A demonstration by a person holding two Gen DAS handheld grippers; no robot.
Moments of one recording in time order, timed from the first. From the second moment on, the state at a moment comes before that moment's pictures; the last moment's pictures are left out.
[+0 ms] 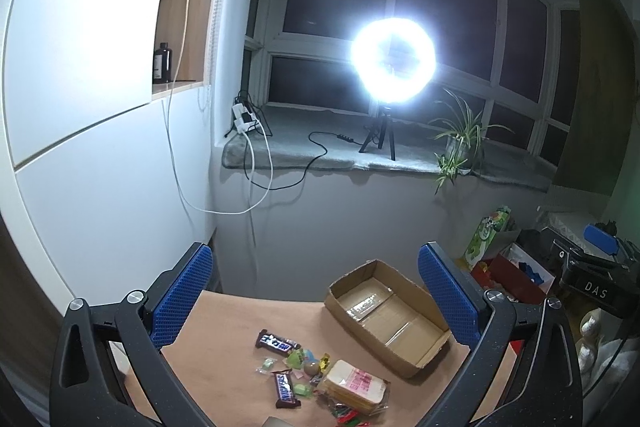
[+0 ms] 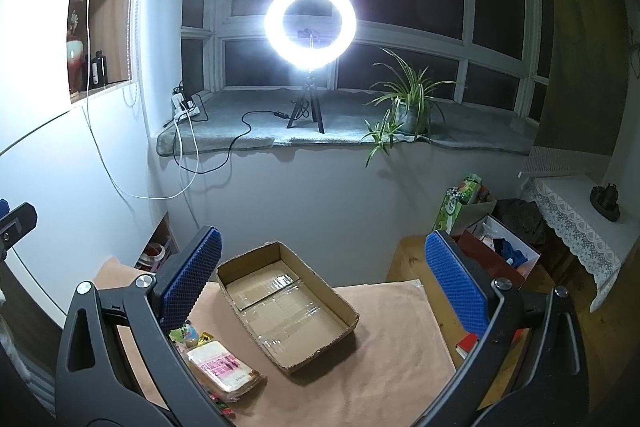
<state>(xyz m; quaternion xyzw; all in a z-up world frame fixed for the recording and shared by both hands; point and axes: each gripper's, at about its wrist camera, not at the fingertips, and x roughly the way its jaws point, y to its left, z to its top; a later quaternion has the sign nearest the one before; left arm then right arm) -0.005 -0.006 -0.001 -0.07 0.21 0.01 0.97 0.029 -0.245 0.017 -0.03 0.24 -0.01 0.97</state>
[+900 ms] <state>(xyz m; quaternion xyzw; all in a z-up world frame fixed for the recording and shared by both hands) -0.004 -0.009 -0.002 -0.07 0.21 0.00 0.97 0.027 -0.244 0.012 -0.03 0.24 -0.01 0.97</state>
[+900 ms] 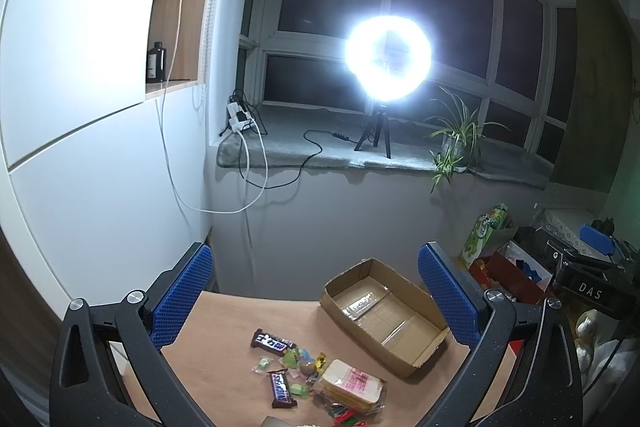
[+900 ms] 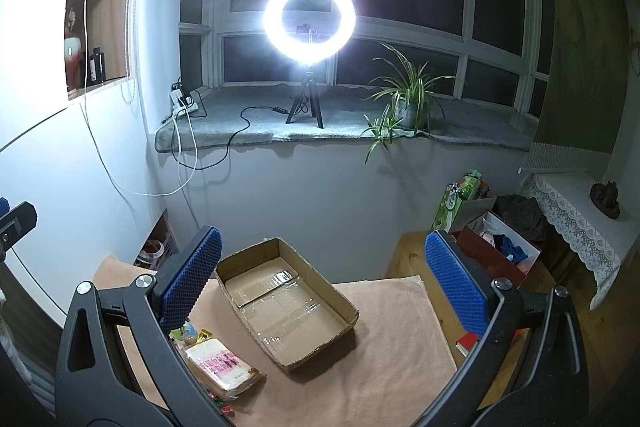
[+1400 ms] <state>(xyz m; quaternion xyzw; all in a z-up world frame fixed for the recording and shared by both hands) 0.006 -0.003 -0.030 -0.06 0.26 0.01 0.96 0.042 -0.252 -0.026 -0.02 0.30 0.02 0.95</state>
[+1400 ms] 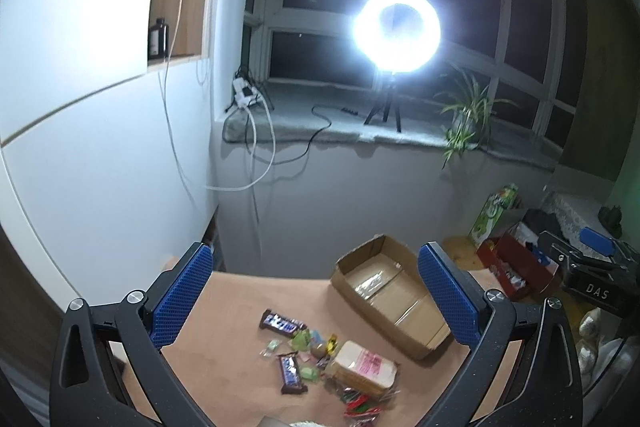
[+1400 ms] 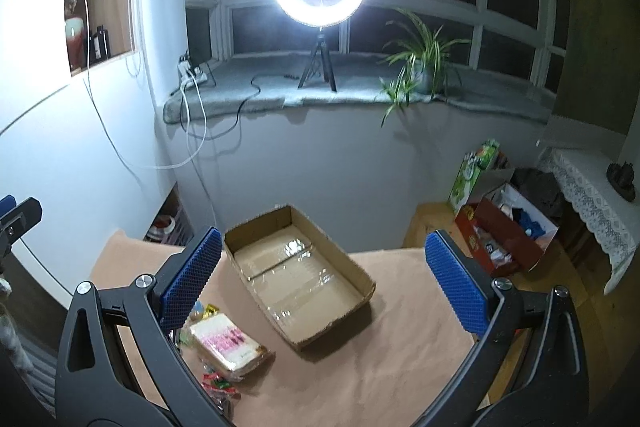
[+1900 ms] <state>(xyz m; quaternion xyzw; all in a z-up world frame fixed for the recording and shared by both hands) 0.011 -0.005 -0.092 -0.03 0.34 0.01 0.94 0.051 -0.254 -0.104 -0.01 0.39 0.06 0.92</state>
